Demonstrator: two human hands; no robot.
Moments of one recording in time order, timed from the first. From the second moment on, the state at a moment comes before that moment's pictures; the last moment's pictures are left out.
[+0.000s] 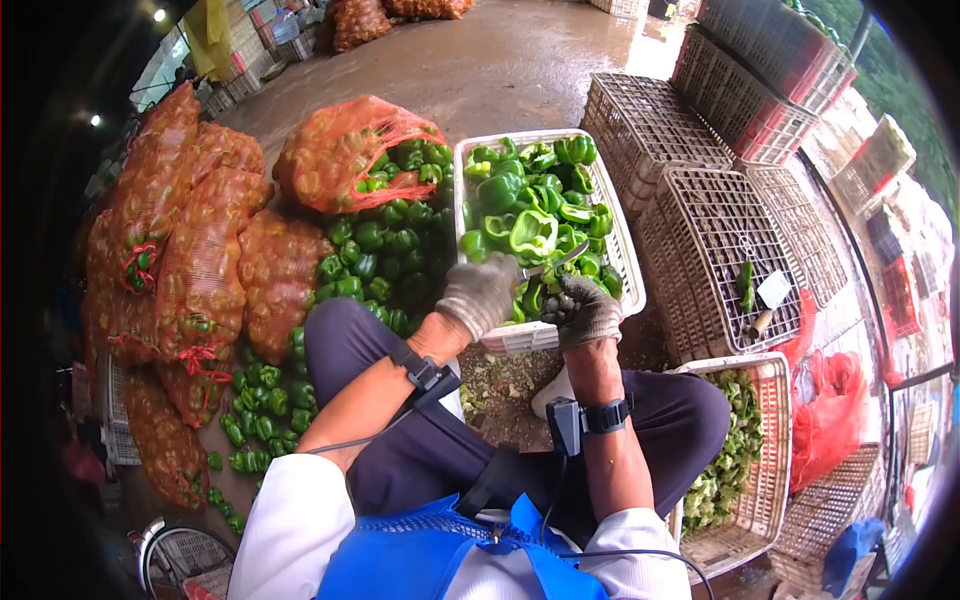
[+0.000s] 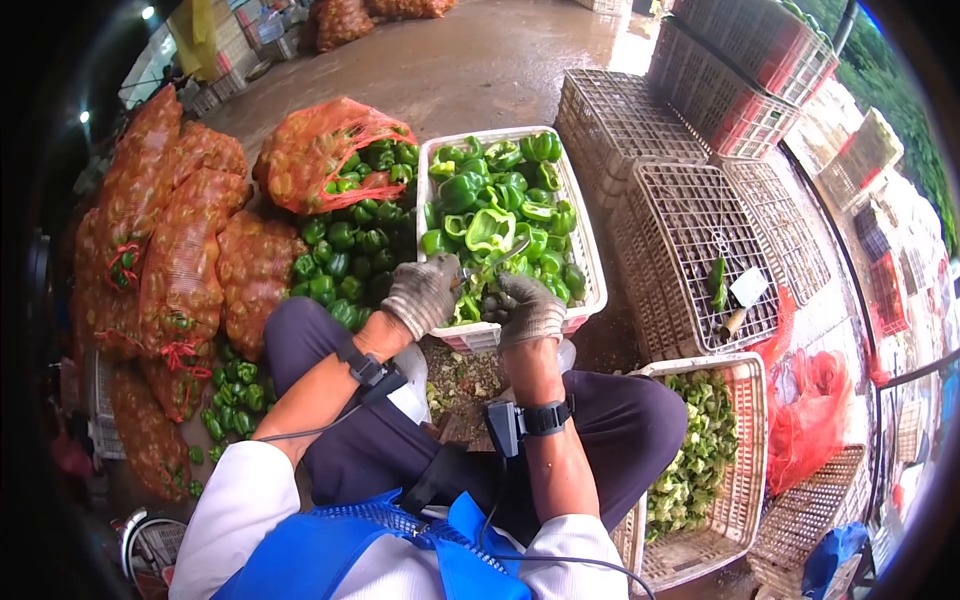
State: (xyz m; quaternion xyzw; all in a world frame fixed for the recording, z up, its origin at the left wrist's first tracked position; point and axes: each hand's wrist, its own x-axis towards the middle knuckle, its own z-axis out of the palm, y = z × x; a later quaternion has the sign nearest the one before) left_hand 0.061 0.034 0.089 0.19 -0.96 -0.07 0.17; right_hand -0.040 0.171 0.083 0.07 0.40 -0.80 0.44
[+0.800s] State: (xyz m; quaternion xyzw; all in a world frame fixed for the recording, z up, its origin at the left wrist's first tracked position) left_hand 0.119 -0.078 0.176 0.21 -0.90 -0.16 0.35; right_hand -0.160 0.310 0.138 -0.22 0.61 -0.76 0.07
